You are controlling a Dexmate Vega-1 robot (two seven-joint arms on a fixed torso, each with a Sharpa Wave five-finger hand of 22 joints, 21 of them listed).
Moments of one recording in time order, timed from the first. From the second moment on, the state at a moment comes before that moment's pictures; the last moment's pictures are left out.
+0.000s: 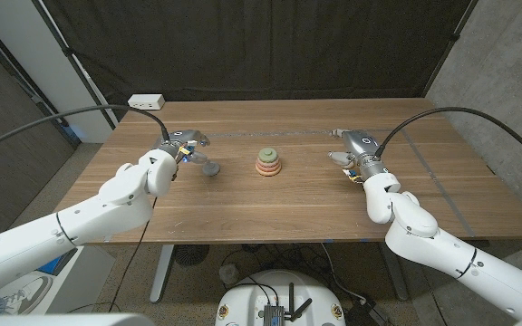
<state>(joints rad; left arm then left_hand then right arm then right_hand) 0.88 1.12 0.61 -2.21 0.50 0.78 -0.08 0.93 -0.07 0.40 -0.17 0.32 0.47 -0.01 0.19 0.24 0.51 -0.12 0.18 0.54 0.98 -0.15 1.37 0.56 0.72 -0.07 1.54 0.20 -1.02 -0.83 -0.64 -2.12 -0.66 -0.70 -0.22 0.88 -0.02 0.53 -0.16 0.35 0.46 -0.07 0.28 0.28 0.51 -0.12 0.24 0.58 1.08 -0.19 1.33 1.21 0.93 -0.13 1.52 0.20</state>
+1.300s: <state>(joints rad) 0.77 1.07 0.65 -2.01 0.56 0.58 -0.26 0.91 -0.08 0.36 -0.15 0.30 0.38 0.02 0.19 0.22 0.42 -0.09 0.19 0.50 0.97 -0.14 1.39 0.55 0.72 -0.07 1.53 0.20 -1.00 -0.82 -0.67 -2.13 -0.67 -0.75 -0.20 0.87 -0.02 0.53 -0.16 0.35 0.47 -0.07 0.28 0.28 0.52 -0.12 0.24 0.60 1.08 -0.19 1.32 1.21 0.93 -0.13 1.52 0.20</state>
